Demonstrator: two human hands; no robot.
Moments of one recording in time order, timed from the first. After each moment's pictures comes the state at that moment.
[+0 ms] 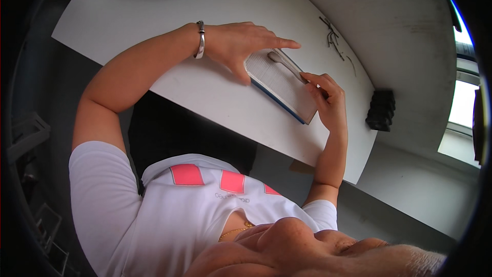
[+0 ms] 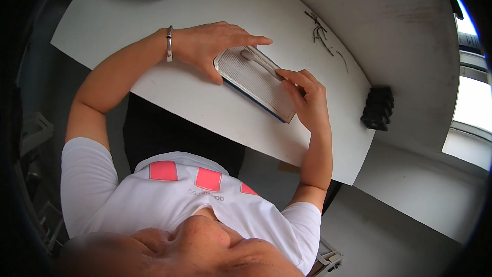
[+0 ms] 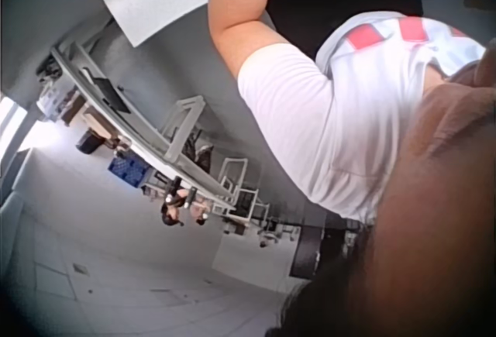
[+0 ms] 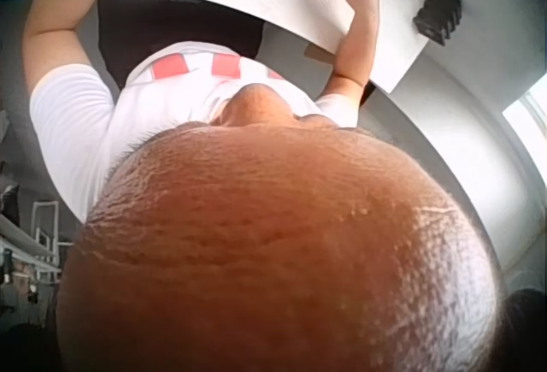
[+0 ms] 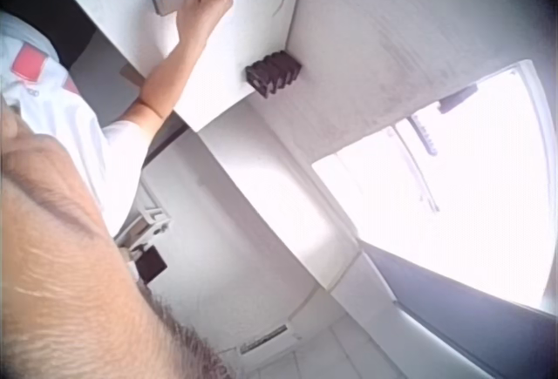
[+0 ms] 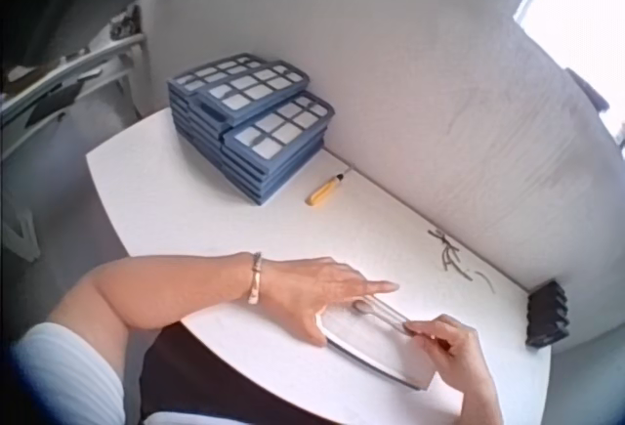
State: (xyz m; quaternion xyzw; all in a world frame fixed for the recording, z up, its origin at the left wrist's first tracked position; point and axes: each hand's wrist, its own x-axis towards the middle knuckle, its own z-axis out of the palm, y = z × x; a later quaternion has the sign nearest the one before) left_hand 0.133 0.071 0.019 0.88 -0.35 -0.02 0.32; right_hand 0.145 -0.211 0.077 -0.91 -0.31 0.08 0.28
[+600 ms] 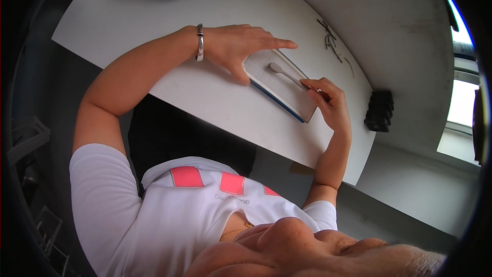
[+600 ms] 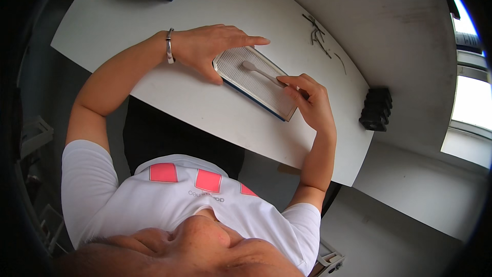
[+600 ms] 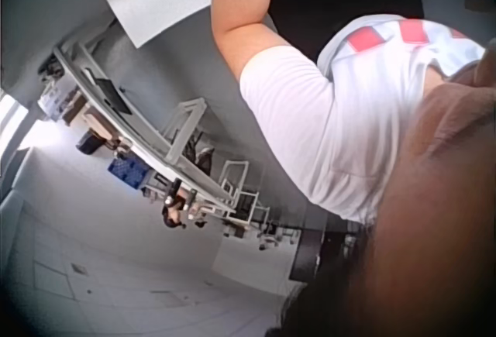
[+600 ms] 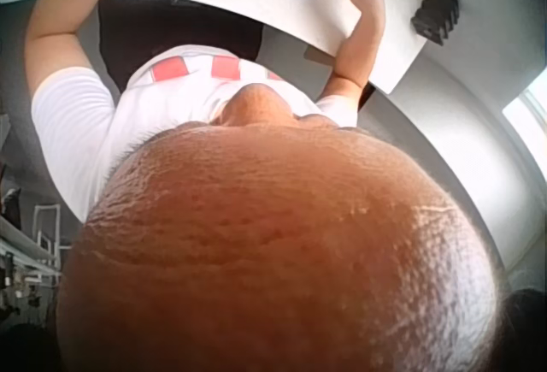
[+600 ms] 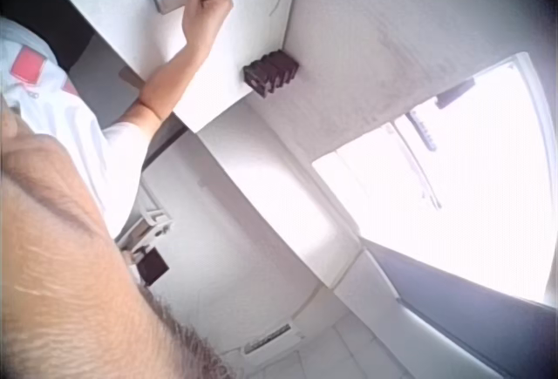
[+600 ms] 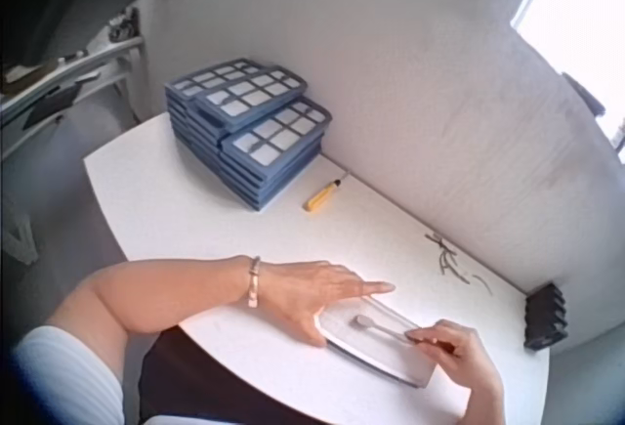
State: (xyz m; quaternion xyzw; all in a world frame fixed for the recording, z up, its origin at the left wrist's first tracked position) left_hand 0.137 0.075 0.019 0.87 -0.36 -0.02 0.33; right_hand 0.161 -0.229 0.077 -0.89 -0.29 0.17 0.31
